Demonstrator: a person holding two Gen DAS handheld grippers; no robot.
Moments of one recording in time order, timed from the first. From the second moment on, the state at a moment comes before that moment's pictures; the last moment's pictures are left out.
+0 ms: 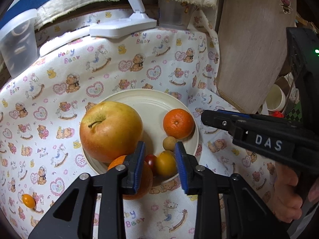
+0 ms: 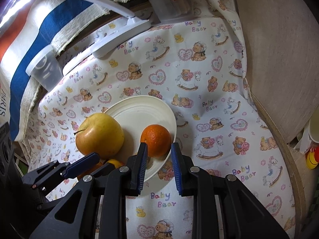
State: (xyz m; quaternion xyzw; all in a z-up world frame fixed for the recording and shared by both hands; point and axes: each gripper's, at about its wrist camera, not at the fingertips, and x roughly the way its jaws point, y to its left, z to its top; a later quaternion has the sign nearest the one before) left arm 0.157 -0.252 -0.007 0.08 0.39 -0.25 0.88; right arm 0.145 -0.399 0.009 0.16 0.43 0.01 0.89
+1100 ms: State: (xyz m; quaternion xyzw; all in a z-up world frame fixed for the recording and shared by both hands) left arm 0.049 -0.090 0.065 0.05 0.23 -0.09 0.97; right arm 0.093 -0.318 0.046 0.07 0.32 0.10 0.94
